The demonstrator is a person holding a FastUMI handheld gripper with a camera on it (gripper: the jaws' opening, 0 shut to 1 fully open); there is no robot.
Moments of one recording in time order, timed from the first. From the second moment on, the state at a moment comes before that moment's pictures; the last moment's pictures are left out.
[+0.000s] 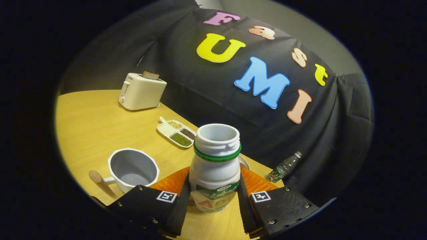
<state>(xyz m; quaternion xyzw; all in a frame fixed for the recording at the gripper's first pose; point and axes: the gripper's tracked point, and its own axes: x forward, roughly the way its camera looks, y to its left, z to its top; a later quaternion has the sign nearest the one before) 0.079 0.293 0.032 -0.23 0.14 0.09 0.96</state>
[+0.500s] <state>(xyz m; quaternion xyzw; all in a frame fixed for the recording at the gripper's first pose) 0.108 0.313 0.017 -0.09 0.16 0.12 0.98</state>
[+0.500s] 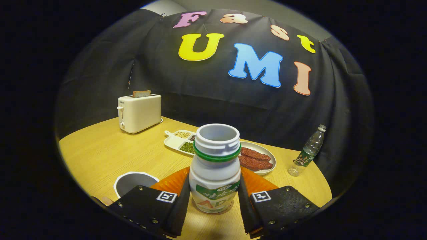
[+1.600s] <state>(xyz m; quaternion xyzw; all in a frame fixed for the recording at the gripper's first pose) 0.121 0.296 0.012 0.03 0.16 0.14 0.98</state>
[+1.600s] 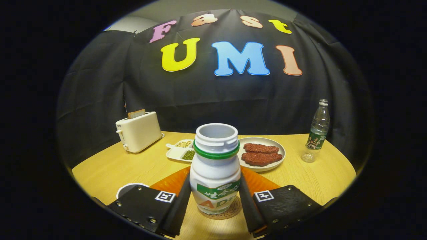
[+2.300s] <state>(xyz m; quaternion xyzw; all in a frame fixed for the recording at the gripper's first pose) 0.072 0.282 0.132 0.04 0.02 0.15 0.99</state>
